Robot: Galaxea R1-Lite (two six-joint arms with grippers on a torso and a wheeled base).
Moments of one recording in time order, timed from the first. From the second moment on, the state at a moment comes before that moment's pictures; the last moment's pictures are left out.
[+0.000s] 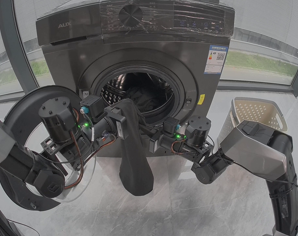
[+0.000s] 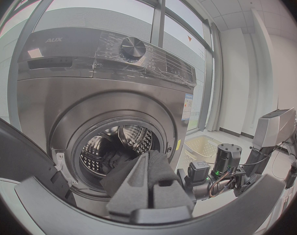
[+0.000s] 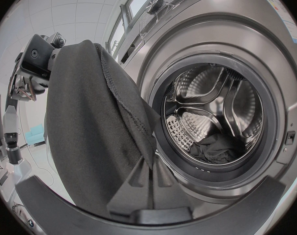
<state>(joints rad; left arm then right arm) -0.57 1.83 -0.70 -1.25 0.05 0.05 0.61 2.46 -1.26 -1.33 0.35 -0.02</state>
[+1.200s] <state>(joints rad) -0.50 1.97 -0.53 -1.44 0.03 0.06 0.58 2.05 -0.96 -1.31 0.24 -0.02</state>
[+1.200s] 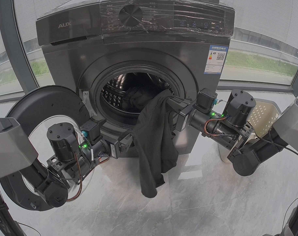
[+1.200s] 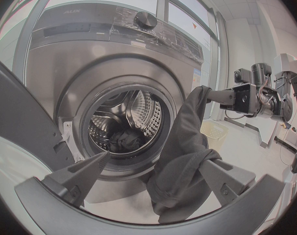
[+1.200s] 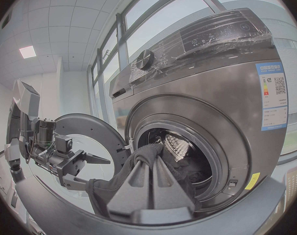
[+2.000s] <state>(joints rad) -0.47 1.92 -0.37 -1.54 0.01 0.08 0.50 2.08 -0.98 -1.29 0.21 -0.02</state>
